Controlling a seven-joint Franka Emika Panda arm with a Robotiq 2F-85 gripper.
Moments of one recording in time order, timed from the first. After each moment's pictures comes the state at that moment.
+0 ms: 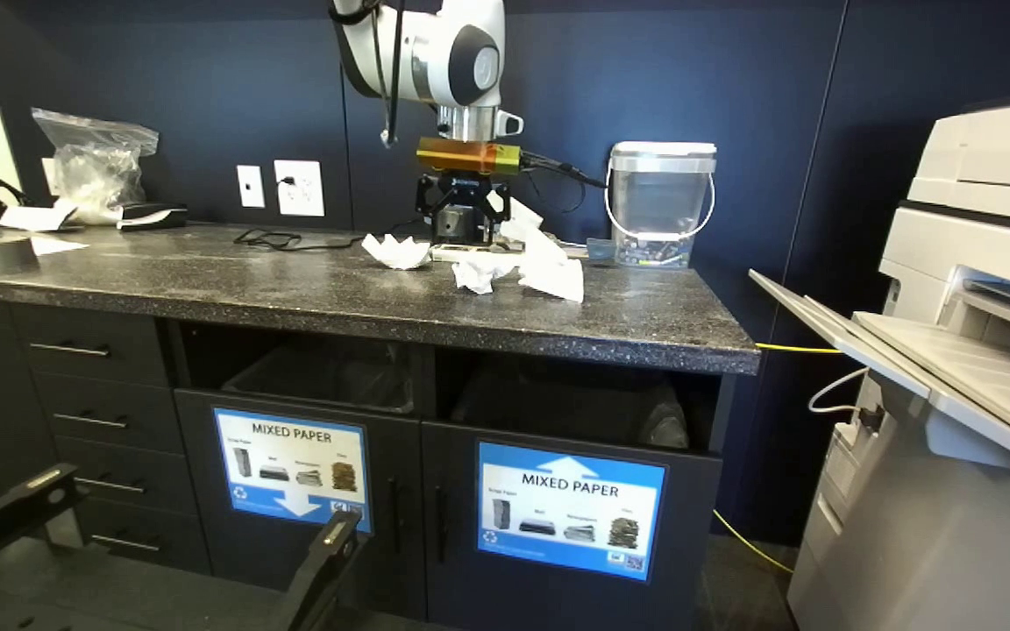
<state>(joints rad) -0.13 0.68 0.11 -1.60 0.06 2.51 -0.32</state>
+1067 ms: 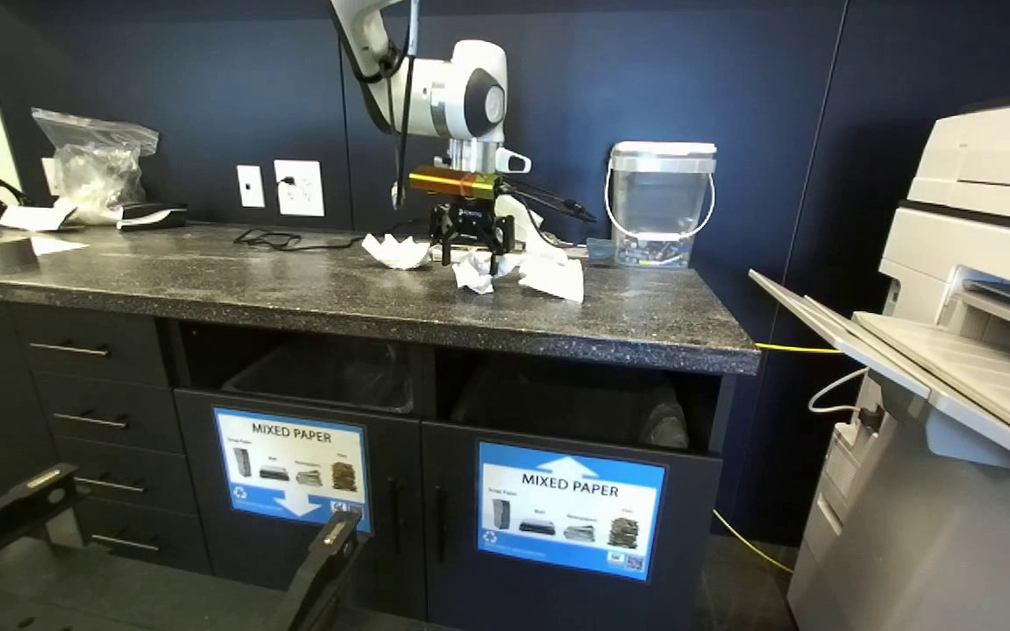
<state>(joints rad) -0.03 0.96 0.00 -1.20 0.05 2.24 0.10</state>
